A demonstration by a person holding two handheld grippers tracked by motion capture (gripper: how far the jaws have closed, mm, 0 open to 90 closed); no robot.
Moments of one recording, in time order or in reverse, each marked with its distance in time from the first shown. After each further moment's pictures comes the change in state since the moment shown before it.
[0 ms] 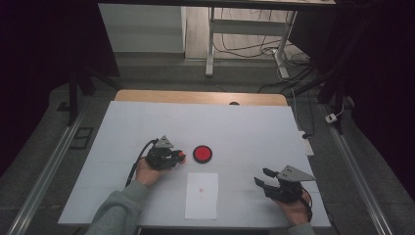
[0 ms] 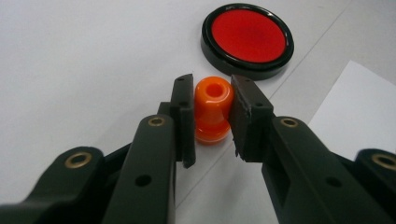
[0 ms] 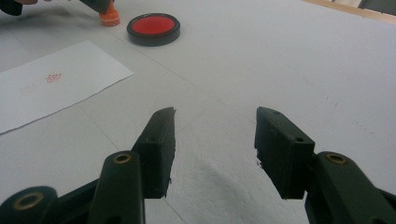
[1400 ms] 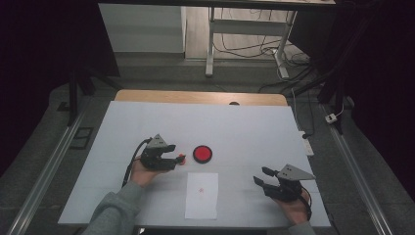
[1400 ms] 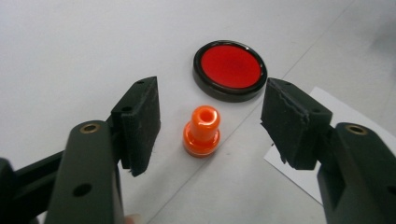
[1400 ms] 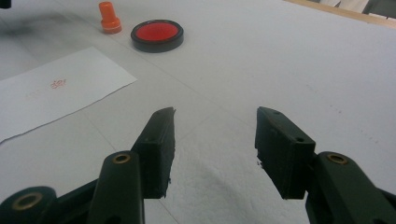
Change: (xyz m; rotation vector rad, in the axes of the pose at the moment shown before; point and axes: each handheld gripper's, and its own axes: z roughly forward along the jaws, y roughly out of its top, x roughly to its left) left arm -0.008 0.005 -0.029 -0.100 -0.001 -0.011; right arm -0.002 0.002 0.002 -0.017 0.020 0.001
